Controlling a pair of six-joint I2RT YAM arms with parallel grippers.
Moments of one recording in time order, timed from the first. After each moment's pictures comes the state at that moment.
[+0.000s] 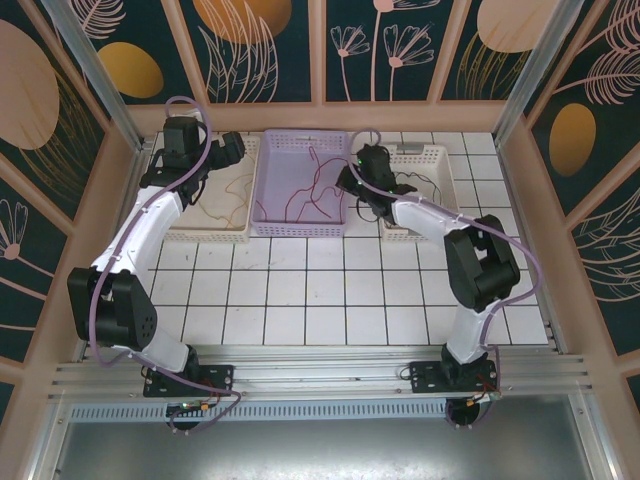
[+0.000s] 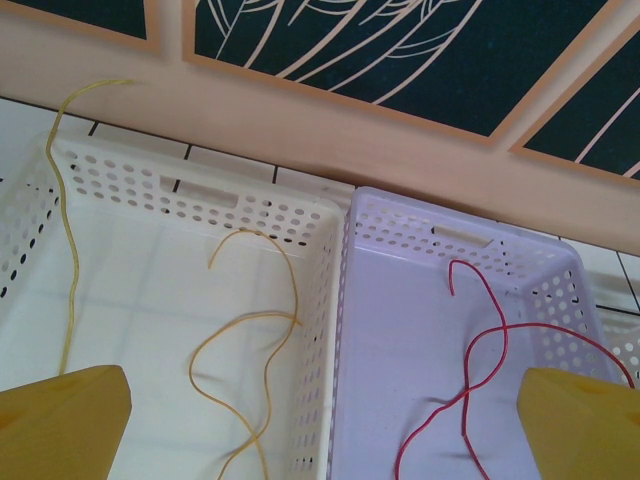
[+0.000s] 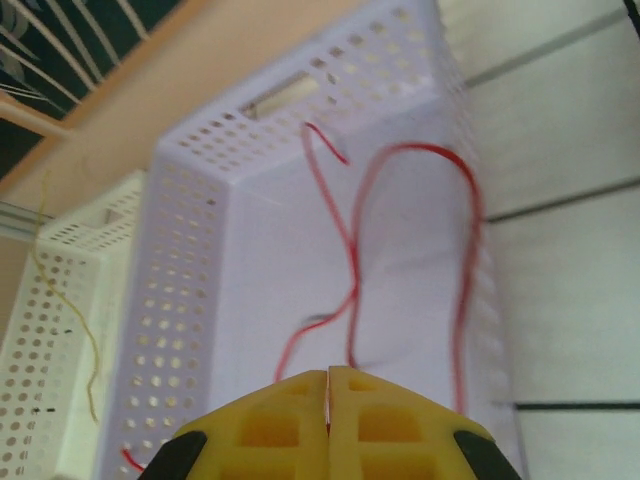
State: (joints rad) left arm -0.14 1.56 1.37 -0.32 0.00 -0.38; right arm 0.53 1.83 1.33 -0.01 0.03 0.75
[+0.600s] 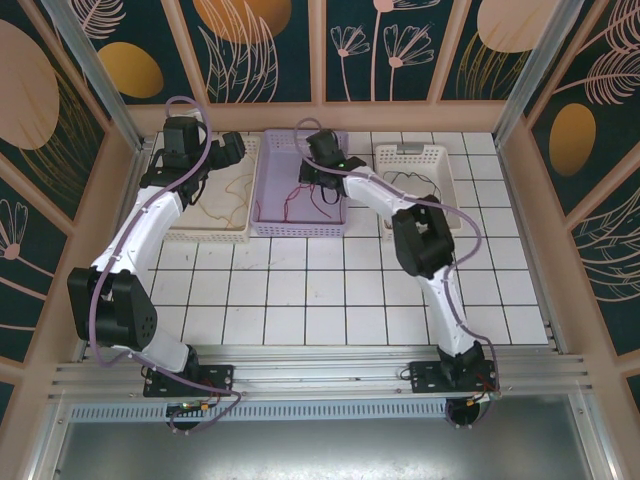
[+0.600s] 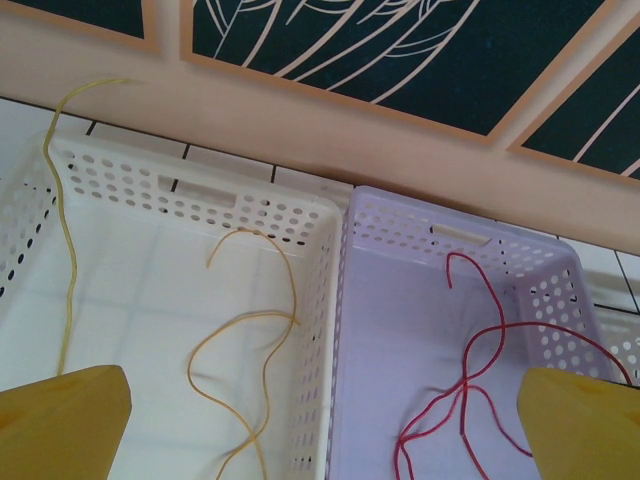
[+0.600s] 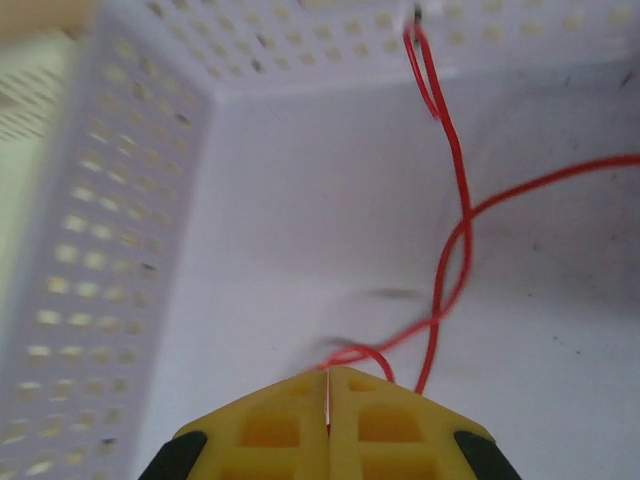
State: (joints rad) left arm -0.14 1.56 1.37 -0.32 0.01 -0.38; right arm 0.61 2.36 2.02 -0.41 0.04 0.55
